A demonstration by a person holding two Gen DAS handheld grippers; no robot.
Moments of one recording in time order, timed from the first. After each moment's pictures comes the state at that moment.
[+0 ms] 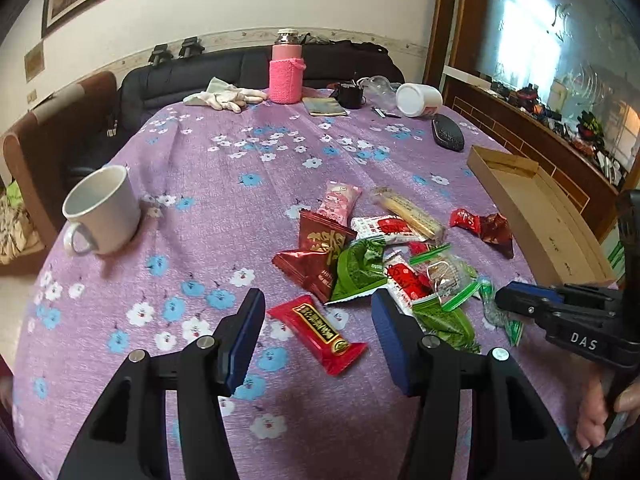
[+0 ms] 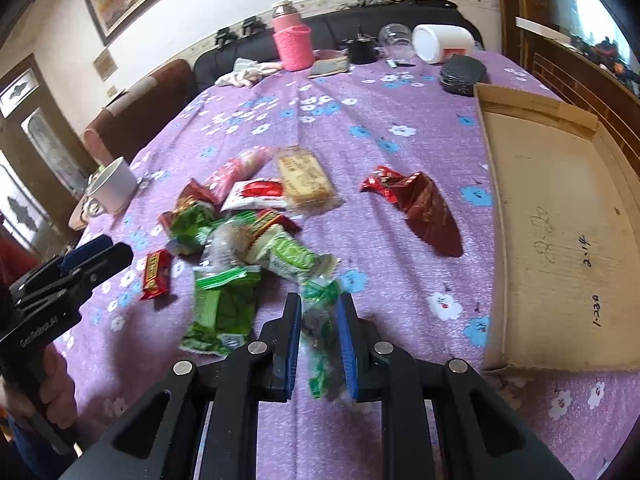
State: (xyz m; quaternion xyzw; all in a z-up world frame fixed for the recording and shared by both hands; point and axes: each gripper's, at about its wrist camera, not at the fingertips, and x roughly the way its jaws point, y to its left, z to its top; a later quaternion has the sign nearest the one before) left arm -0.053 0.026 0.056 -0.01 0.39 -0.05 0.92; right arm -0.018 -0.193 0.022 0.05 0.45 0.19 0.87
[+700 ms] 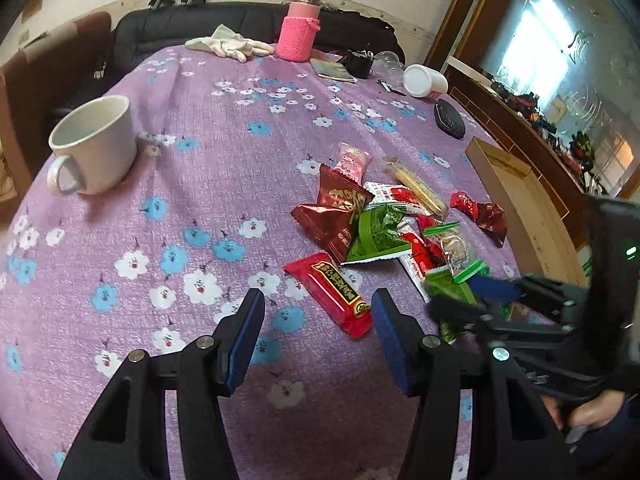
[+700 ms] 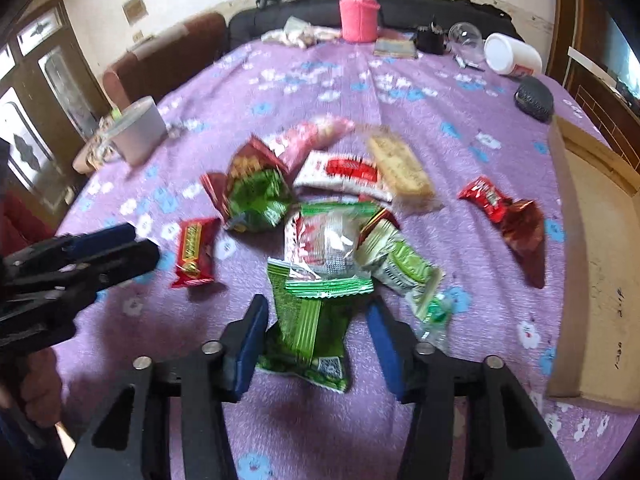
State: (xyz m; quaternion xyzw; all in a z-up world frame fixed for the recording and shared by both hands) left arm -0.049 0.066 0.038 -0.10 0.45 -0.09 0.88; right arm -0.007 -0.116 0.008 -0.03 0.49 0.21 0.85
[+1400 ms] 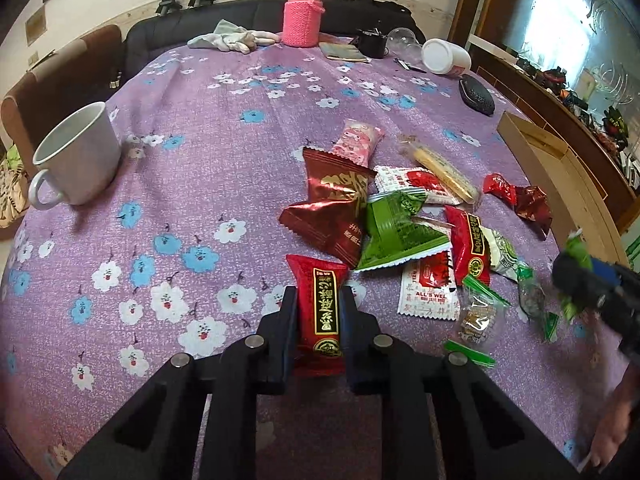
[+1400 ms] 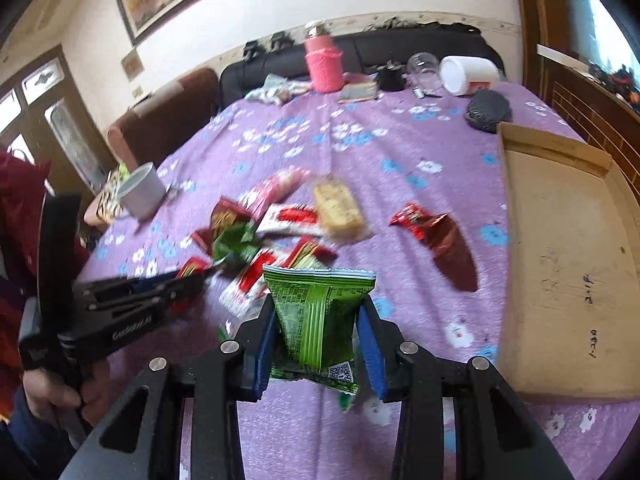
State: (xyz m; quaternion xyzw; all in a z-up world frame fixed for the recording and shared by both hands) left arm -0.027 0.030 0.017 -0.04 0.46 -0.02 0.89; right arm -0.021 -0.194 0.044 0.05 0.41 0.21 0.89
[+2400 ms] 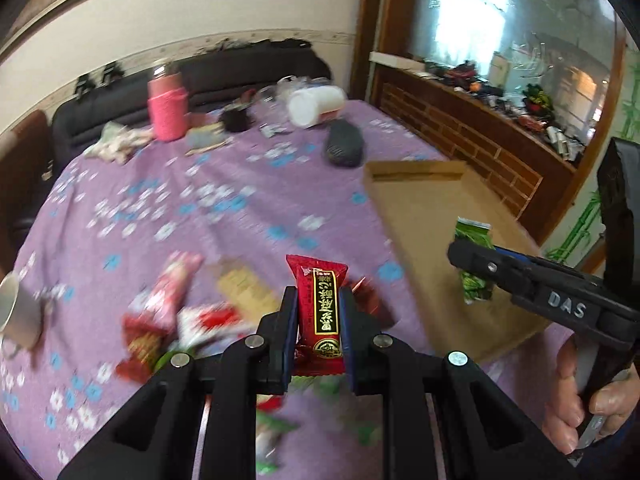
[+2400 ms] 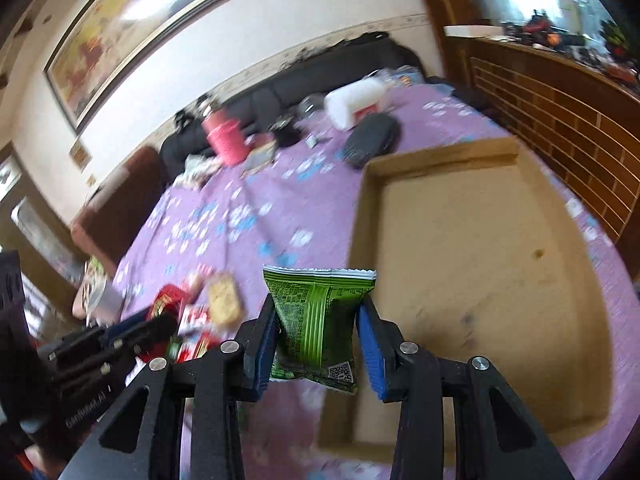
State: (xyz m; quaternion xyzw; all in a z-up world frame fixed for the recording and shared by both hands) left arm 0.022 -0.128 0.102 0.02 0.39 -0.16 0.91; right arm 0.028 -0.329 0.083 0.18 0.37 0.10 0.91
